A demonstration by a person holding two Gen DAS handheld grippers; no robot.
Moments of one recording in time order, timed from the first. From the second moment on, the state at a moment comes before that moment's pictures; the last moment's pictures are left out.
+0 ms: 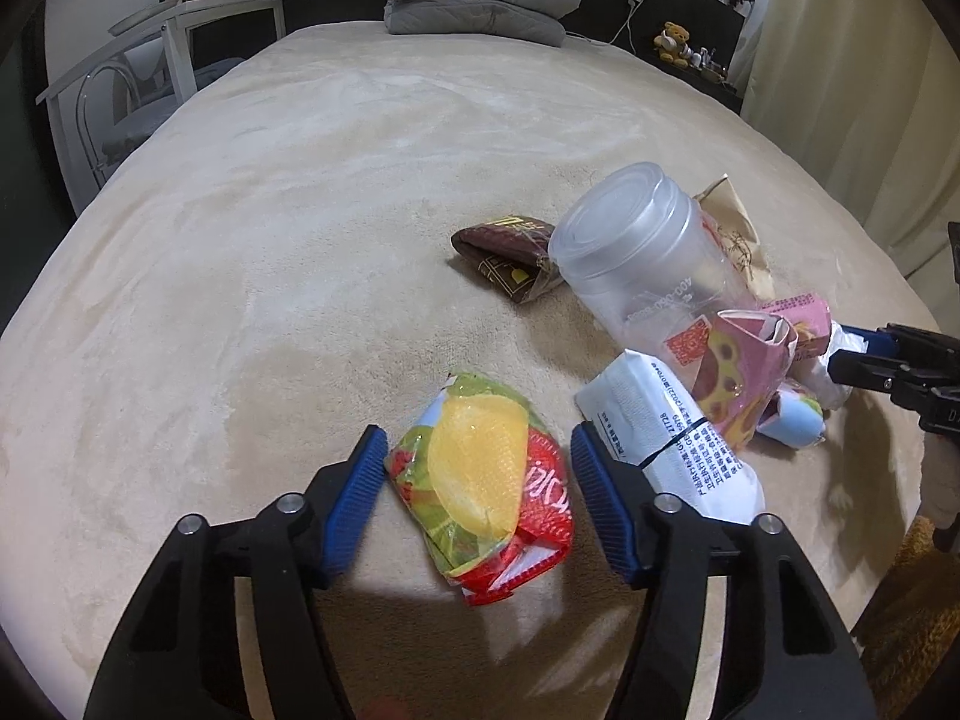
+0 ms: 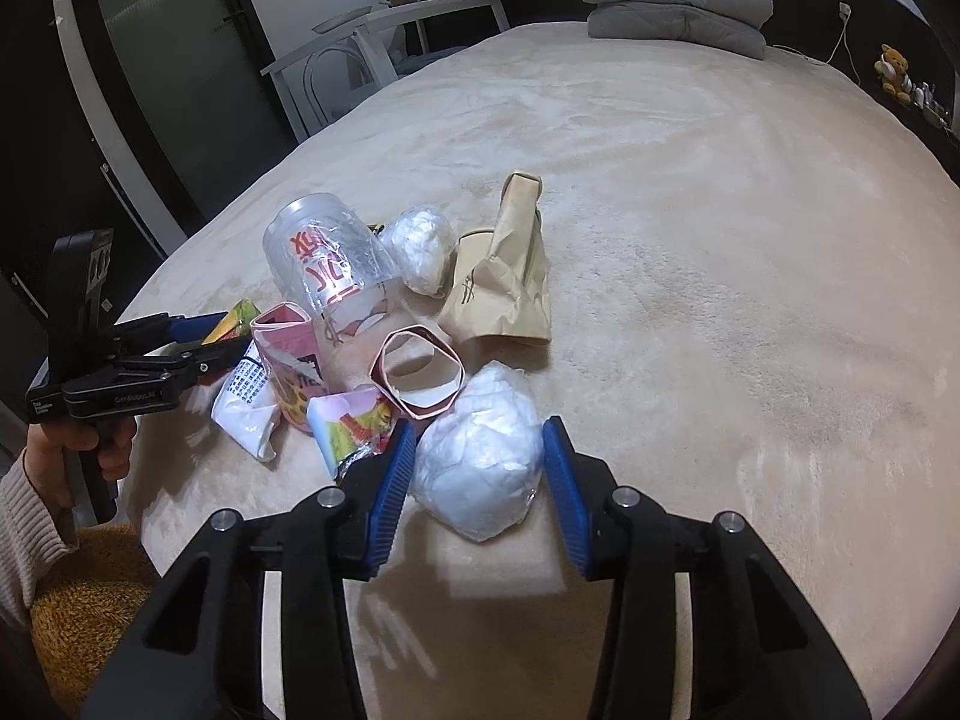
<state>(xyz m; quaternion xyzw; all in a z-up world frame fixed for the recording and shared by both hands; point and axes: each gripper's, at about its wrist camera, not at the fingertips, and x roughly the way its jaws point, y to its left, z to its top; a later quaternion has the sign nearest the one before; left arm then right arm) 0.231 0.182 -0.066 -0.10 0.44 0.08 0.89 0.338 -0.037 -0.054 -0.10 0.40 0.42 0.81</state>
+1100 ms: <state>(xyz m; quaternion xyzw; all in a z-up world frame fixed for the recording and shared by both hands) 0.151 0.107 -0.007 -0.11 0.34 0.04 0.93 0.255 -0.120 -0.022 -0.03 0.34 0.40 0.85</state>
